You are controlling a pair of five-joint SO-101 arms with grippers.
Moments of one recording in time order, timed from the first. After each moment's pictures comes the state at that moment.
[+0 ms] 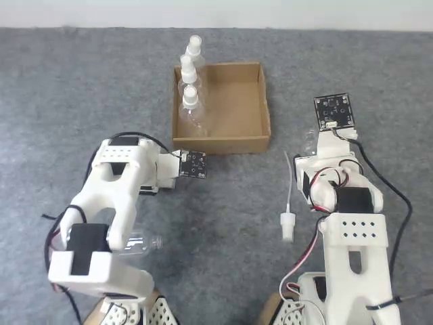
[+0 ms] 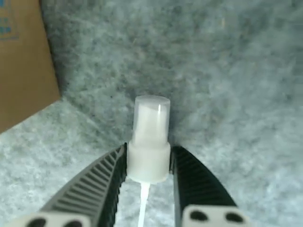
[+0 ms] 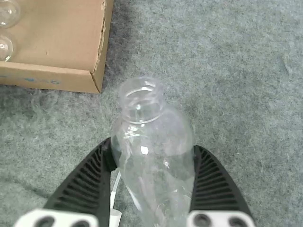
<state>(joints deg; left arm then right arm) -5.5 3.7 36.9 56.0 -86.9 -3.0 -46.2 50.2 54.6 7.4</state>
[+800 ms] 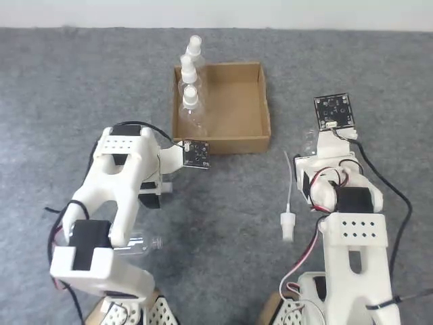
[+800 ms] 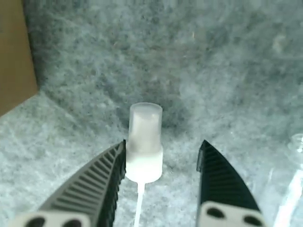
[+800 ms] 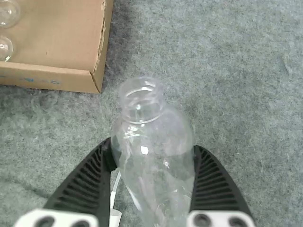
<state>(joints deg) -4.4 5.1 29.5 70.0 -79.7 -3.0 -46.2 50.2 54.6 7.4</state>
